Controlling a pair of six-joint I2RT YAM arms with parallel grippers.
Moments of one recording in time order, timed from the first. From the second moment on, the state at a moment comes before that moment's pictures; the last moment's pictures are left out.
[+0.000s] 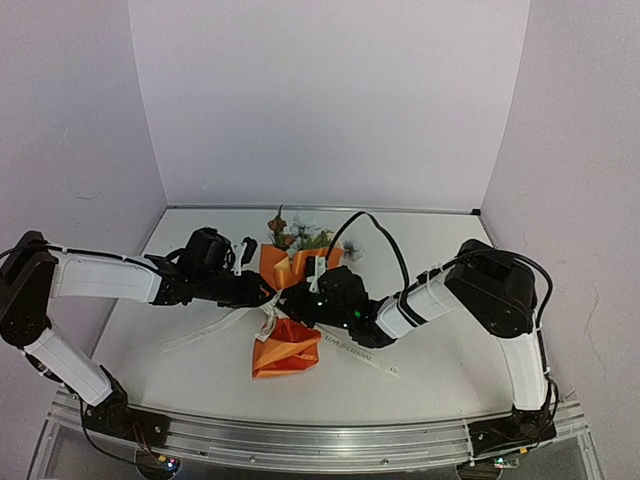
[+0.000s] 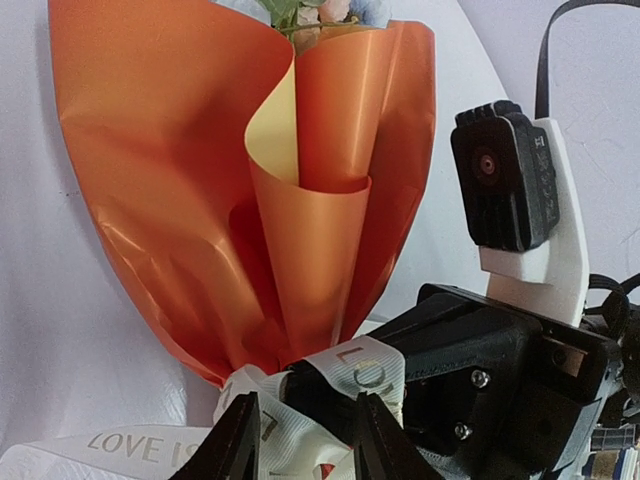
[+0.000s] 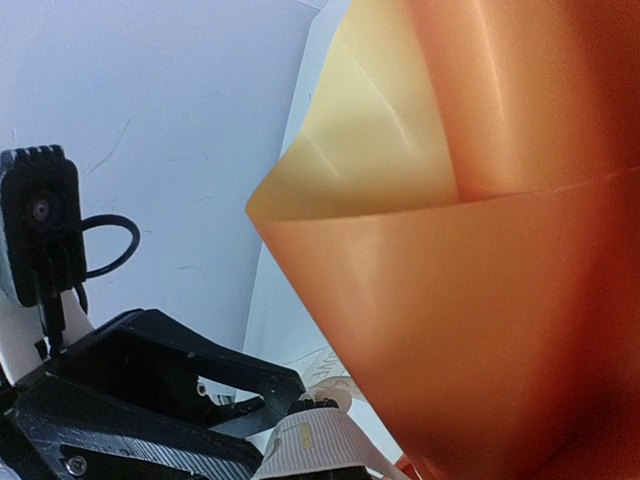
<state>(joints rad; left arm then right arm) -0.71 1.50 0.79 0.02 0.26 -0.60 1.00 2.19 1.17 0.79 -0.10 1.18</state>
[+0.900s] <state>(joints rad) -0.71 1.44 0.76 0.04 0.14 -0.68 0.97 2.26 1.17 0.99 -0.16 1.30</state>
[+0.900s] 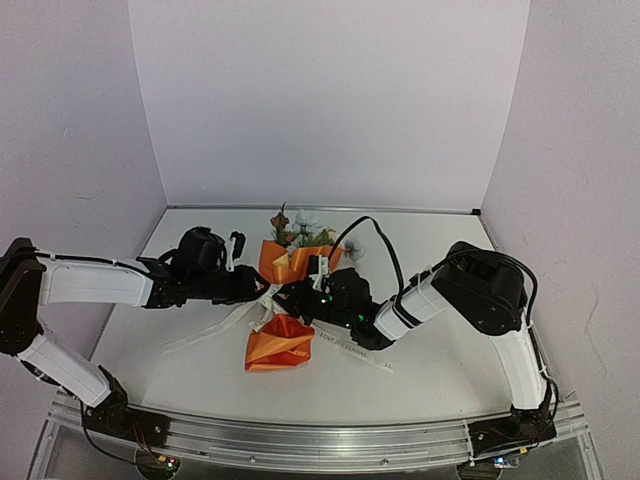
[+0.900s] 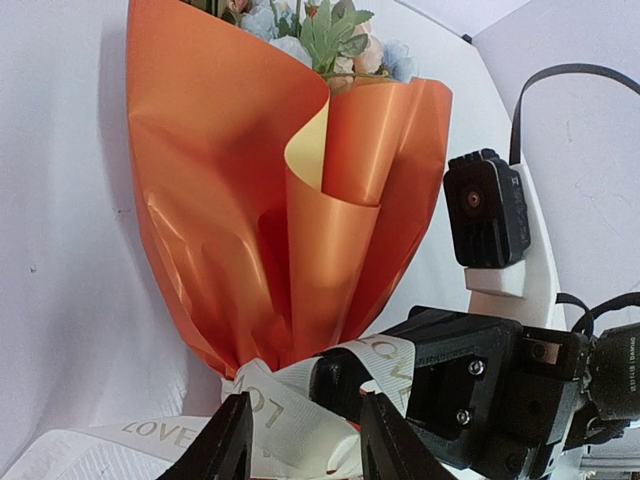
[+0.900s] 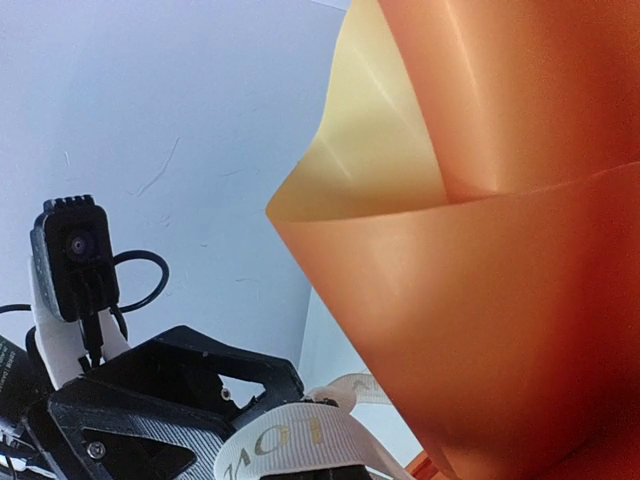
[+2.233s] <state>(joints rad) -0.70 1.54 0.72 0.18 0.31 -0.78 0.96 2.28 1.17 0.97 -0.16 1.30</state>
